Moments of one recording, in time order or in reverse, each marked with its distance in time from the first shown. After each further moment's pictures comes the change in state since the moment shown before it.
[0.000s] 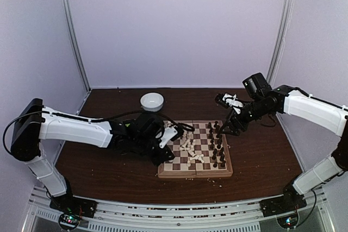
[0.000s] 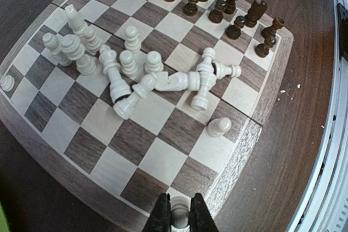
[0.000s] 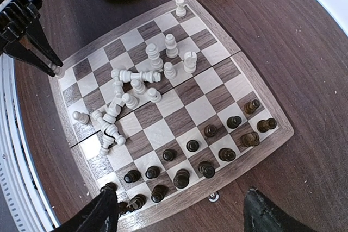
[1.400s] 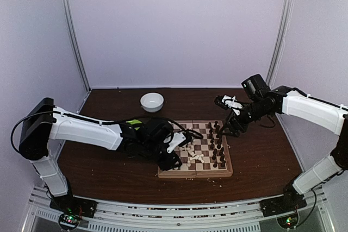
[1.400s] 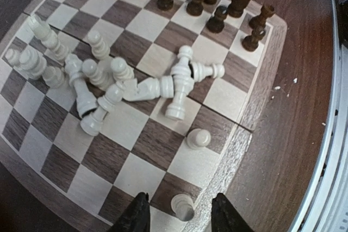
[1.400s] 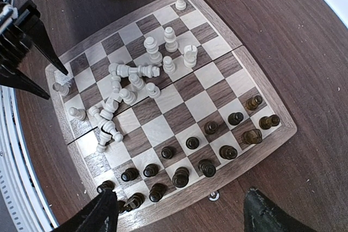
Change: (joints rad) left arm -0.050 0.101 0.063 0.000 -0.002 0.029; right arm 0.000 0.015 -0.009 0.003 0.005 -0.013
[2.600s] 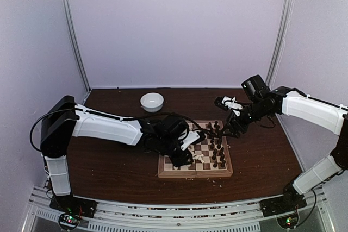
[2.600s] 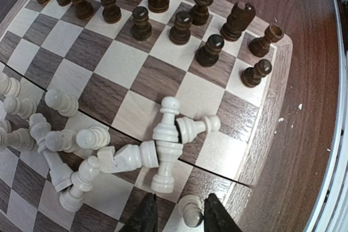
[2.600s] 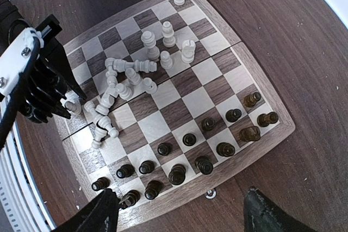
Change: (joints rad) left arm 0.000 0.194 0.227 -0.053 0.056 0.049; right arm 0.000 0.001 -0.008 -0.001 0.015 -0.021
